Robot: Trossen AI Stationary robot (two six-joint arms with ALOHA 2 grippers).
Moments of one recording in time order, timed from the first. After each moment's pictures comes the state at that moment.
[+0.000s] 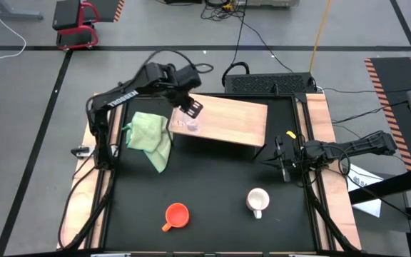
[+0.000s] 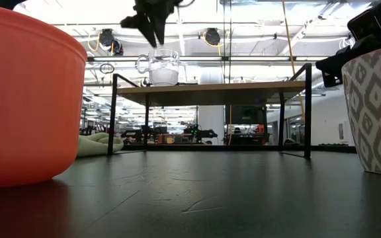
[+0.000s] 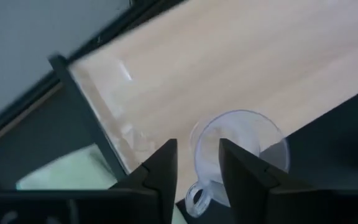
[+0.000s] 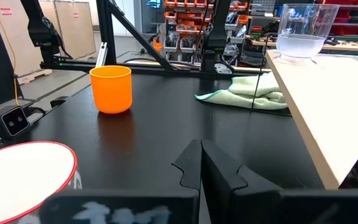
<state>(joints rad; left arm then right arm) 0.34 1.88 2.24 -1.54 -0.13 -0.52 0.17 0.22 0.02 0.10 0.05 -0.01</state>
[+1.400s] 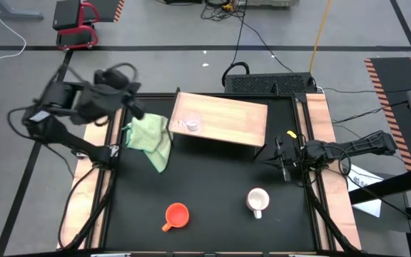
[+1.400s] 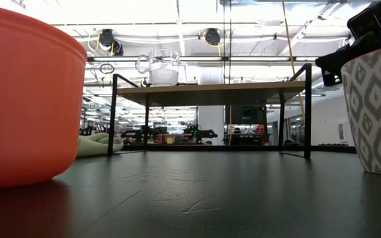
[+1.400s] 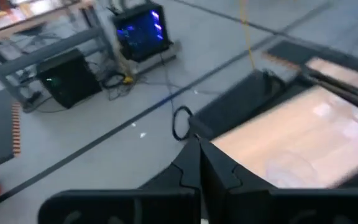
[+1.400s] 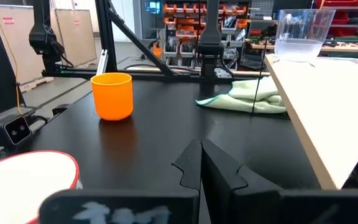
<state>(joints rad) -0.04 1.25 1.91 -1.39 -0.89 -0.50 0.17 0.22 0.02 0.12 0.05 0.01</state>
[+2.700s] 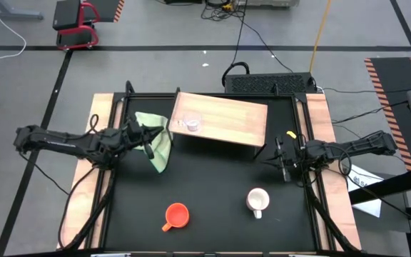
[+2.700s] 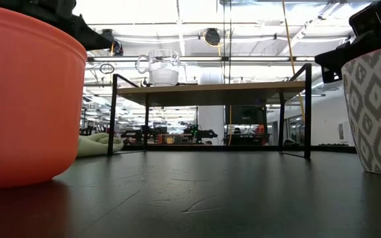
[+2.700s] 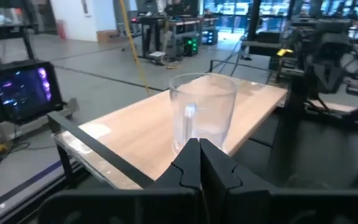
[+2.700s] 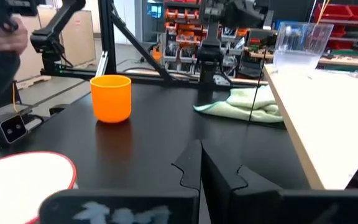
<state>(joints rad) -0.06 0.60 0.35 0.15 -0.52 -0.08 0.17 0.22 0.02 0.14 0.05 -0.04</state>
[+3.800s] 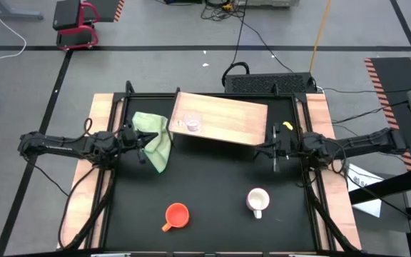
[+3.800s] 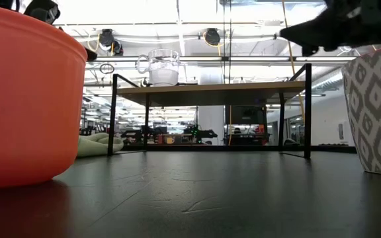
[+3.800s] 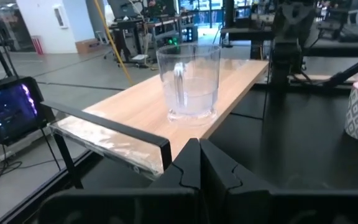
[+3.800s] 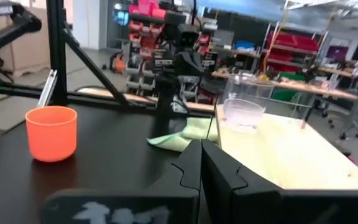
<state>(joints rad) -0.06 0.37 0.21 0.03 -0.44 0.03 0.04 0.62 0.21 0.40 0.08 -0.14</state>
